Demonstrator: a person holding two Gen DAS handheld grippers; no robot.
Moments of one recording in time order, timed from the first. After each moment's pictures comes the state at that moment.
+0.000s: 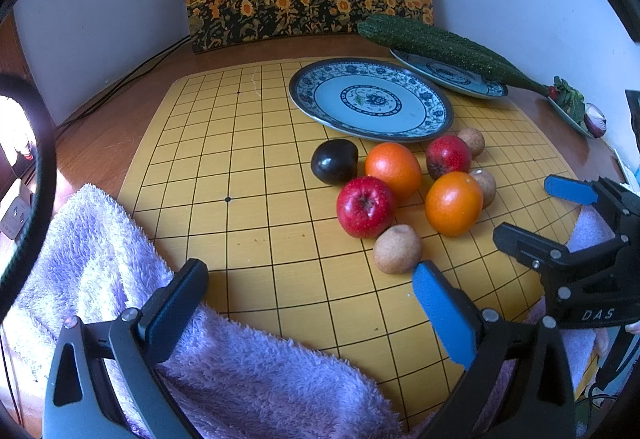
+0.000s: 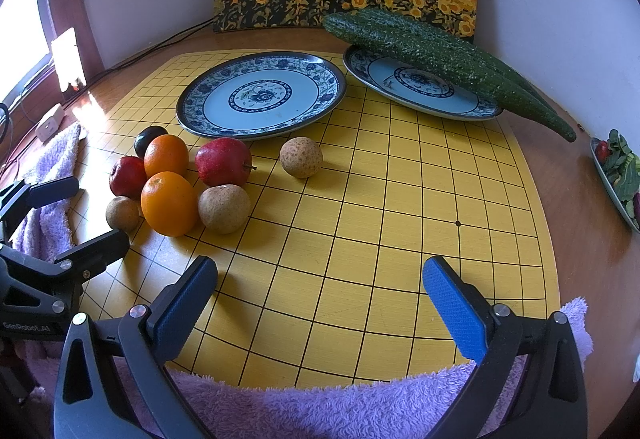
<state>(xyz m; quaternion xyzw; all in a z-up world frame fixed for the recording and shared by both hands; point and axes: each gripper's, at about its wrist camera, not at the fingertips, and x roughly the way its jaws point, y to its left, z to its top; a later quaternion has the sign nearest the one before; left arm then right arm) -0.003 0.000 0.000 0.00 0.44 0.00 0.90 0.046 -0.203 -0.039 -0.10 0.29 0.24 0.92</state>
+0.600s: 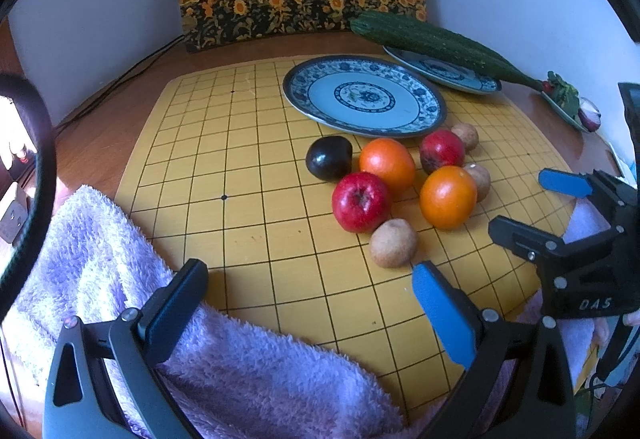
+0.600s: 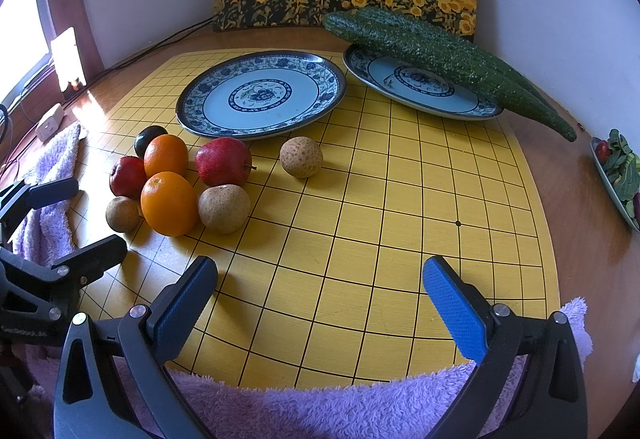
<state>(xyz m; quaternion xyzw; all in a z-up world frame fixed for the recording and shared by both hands) -0.005 -0.001 0.002 0.01 0.44 -0.01 0.90 0.046 -0.203 -0.039 -0.10 0.29 0.24 0.92</state>
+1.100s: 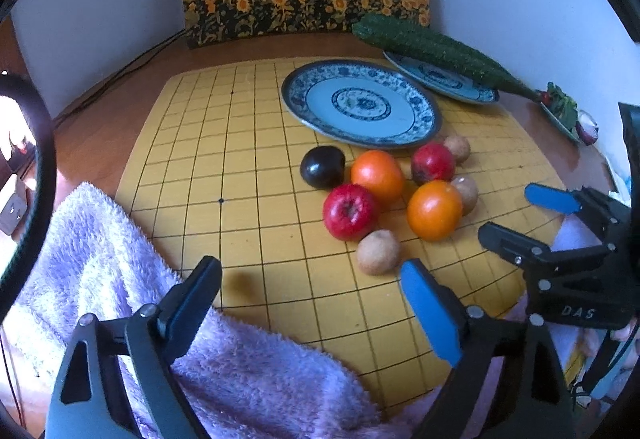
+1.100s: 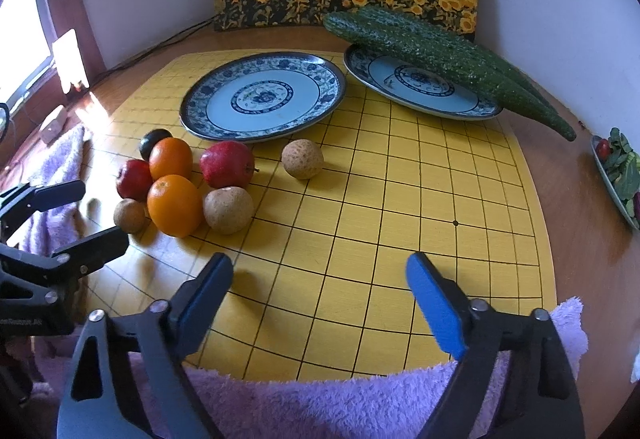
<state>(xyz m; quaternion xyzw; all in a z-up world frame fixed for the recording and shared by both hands) -0.002 -0.004 0.014 -0.01 0.45 -0.01 0.89 0.044 -0.205 -0.034 -0.09 0.30 0.24 0.92</state>
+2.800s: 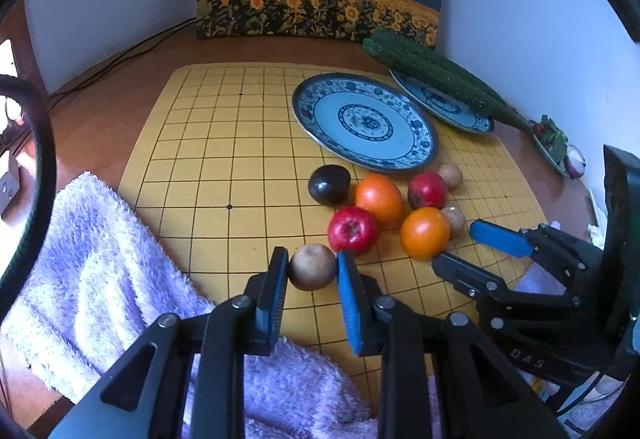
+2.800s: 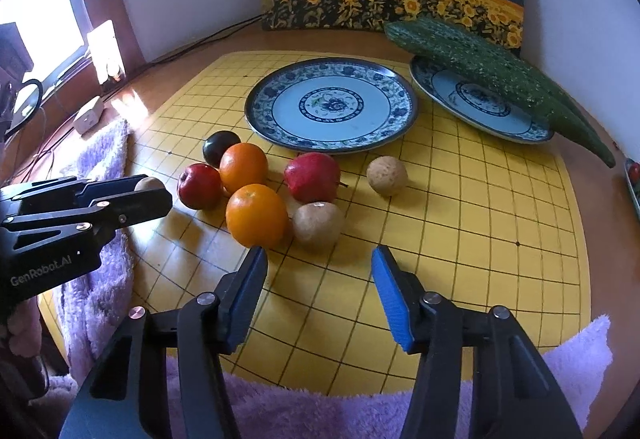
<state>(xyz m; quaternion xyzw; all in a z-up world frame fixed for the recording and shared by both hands) -0.003 0.018 0.026 -0.08 0.46 -0.02 0.88 0.033 -0.170 -0.029 -0.11 0.30 0.30 0.90</state>
